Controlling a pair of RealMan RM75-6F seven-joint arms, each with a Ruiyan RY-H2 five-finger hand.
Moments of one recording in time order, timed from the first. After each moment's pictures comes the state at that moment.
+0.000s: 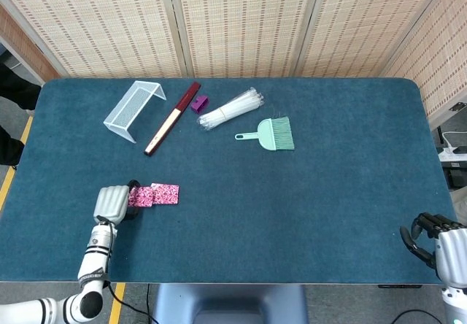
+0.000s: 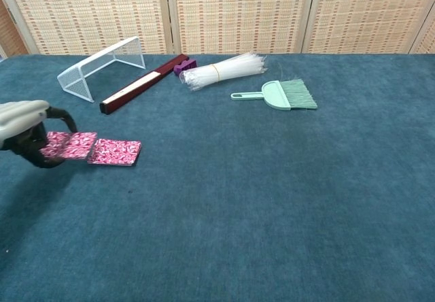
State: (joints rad) left arm -0.58 -1.53 -0.11 -1.55 0.83 1.21 0.54; right arm -0.02 -1.24 0.09 -1.47 -1.70 1.82 0.07
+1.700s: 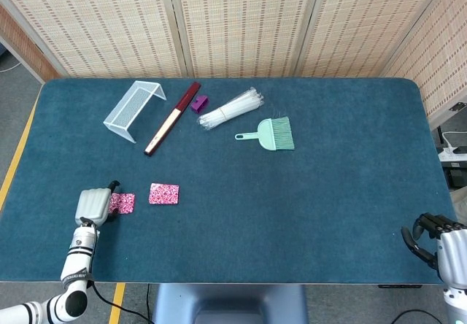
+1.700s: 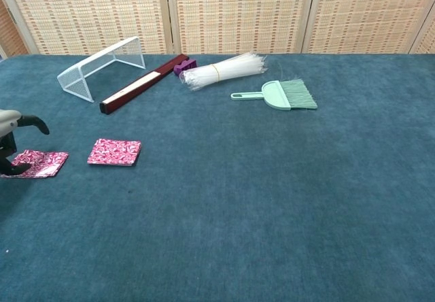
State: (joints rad) left arm -0.51 -1.50 -0.13 -1.48 0.86 1.14 0.58; right arm -0.03 -1.23 0.09 -1.47 -1.70 1.82 0.08
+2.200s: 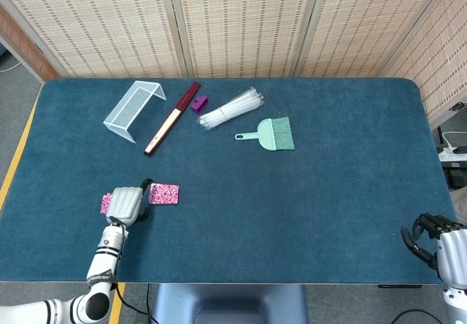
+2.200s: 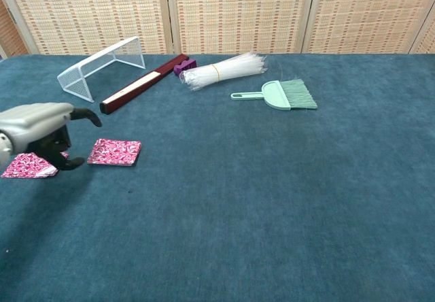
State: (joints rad) left arm -0.58 -1.59 -0.17 -1.59 0.84 1.17 0.67; right arm -0.03 -1.23 0.09 -1.47 -1.70 1.82 0.08
